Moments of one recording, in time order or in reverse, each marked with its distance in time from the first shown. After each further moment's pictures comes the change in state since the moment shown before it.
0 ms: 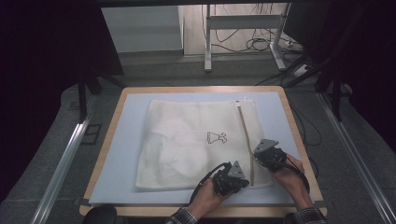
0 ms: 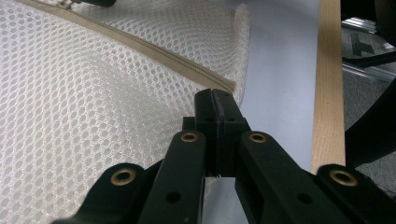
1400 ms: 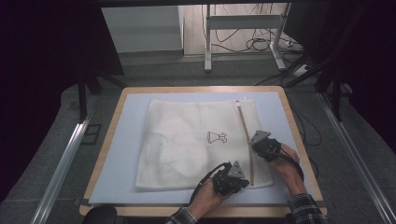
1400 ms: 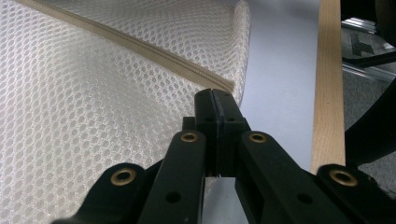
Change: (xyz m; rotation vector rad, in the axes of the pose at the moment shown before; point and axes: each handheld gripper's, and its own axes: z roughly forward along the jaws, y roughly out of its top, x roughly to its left) left arm 0.000 0.000 0.000 -0.007 -0.001 -0.008; right arm -0.018 0.020 0.023 0.022 -0.071 -0.060
